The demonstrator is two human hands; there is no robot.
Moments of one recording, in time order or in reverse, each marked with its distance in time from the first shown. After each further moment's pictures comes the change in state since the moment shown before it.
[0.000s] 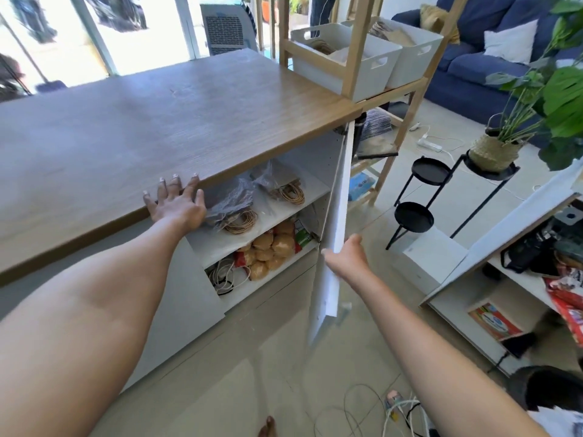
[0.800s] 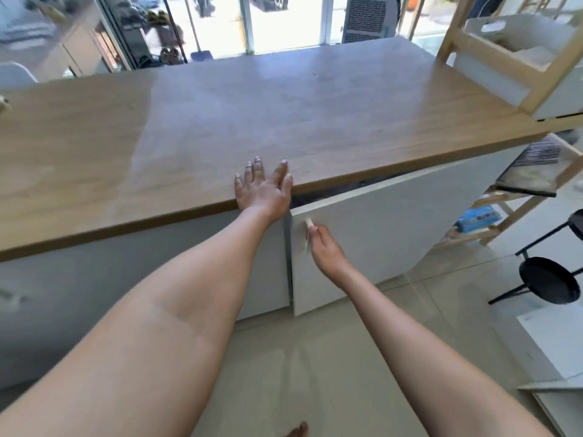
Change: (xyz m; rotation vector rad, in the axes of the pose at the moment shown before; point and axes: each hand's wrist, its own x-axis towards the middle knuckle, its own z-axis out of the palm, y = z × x) left_hand 0.017 -0.066 -0.004 -0.130 0.091 -0.150; right_hand 0.002 -0.116 0.196 0.133 -0.516 -0.484
